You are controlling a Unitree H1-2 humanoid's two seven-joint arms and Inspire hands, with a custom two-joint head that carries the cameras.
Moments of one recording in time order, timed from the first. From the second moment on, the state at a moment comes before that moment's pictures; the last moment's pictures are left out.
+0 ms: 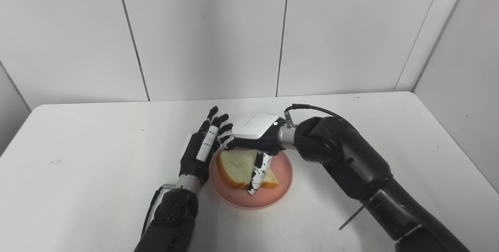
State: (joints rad) left arm -0.61 -0.23 -0.03 0.81 -0.06 -0.27 -0.02; right arm -0.76 -0.52 0.47 0.11 -0.72 -0.23 0.78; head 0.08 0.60
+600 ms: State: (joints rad) left arm -0.60 -0.22 -0.04 0.79 -0.06 -0.26 -0.03; right arm -0.77 -0.52 0.45 0.07 -0.71 -0.19 0.85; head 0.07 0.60
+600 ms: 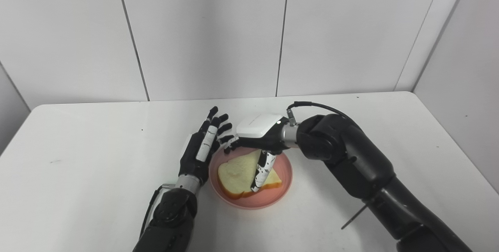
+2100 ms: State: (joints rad) left arm -0.60 -0.19 -0.03 0.78 -0.04 -0.25 -0.04; right arm -0.29 -0.09 -0.21 0.13 -0.04 -0.04 0.09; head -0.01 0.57
